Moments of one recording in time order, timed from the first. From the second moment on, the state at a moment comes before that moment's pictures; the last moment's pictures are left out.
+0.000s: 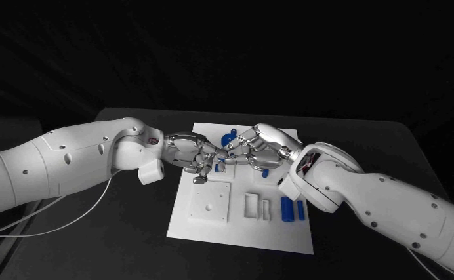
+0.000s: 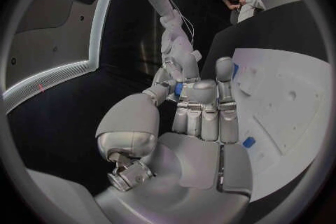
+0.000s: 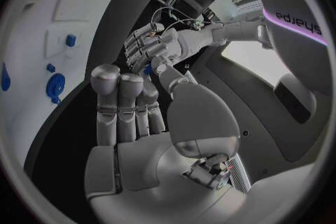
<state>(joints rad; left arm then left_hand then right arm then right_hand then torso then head) 1.29 -0.82 -0.15 1.34 -0.25 0.65 -0.02 0.88 0.09 0.58 -0.05 0.24 1.13 0.03 0.07 0.84 1.38 -0.04 0.46 0.40 1.33 -0.10 1.22 0.71 0.05 1.22 -0.12 0.49 1.31 0.91 -0.67 0.26 1.58 -1.14 -0.20 0.17 1.21 0.04 0.35 -0.23 0.17 1.18 0.08 0.06 0.08 1.28 -0.02 1.04 1.25 1.43 -0.08 0.93 0.96 0.08 1.46 -0.10 0.70 1.31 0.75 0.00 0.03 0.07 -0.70</state>
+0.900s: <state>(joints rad) 1.29 -0.82 -0.15 1.34 -0.26 0.64 -0.04 1.03 0.02 0.05 -0.02 0.20 1.14 0.03 0.07 0.61 1.36 -0.04 0.46 0.41 1.31 -0.09 1.21 0.67 0.05 1.23 -0.11 0.43 1.31 0.90 -0.67 0.26 1.58 -1.15 -0.20 0.17 1.22 0.03 0.26 -0.20 0.22 1.19 0.07 0.06 0.08 1.29 -0.03 1.04 1.25 1.43 -0.08 0.93 0.97 0.08 1.47 -0.11 0.70 1.31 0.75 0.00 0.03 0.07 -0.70</state>
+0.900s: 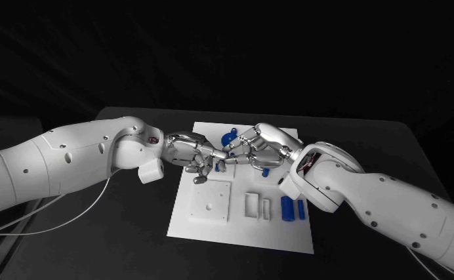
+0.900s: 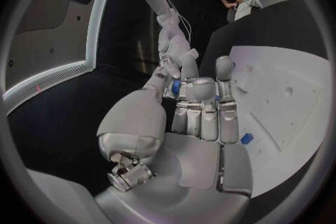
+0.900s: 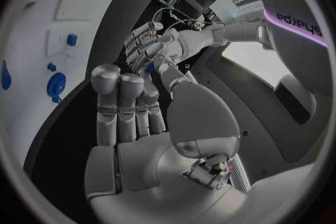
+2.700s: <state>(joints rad) 1.29 -0.84 -0.15 1.38 -0.41 0.29 0.07 1.03 0.00 0.05 0.05 0.35 0.88 0.05 0.47 0.74 1.17 -0.01 0.67 0.40 1.28 -0.07 1.25 0.66 0.05 1.23 -0.10 0.43 1.31 0.90 -0.68 0.26 1.53 -1.11 -0.25 0.15 1.23 0.03 0.25 -0.21 0.23 1.20 0.07 0.06 0.08 1.29 -0.02 1.04 1.25 1.44 -0.09 0.93 0.98 0.08 1.47 -0.11 0.70 1.31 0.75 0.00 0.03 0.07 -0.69</state>
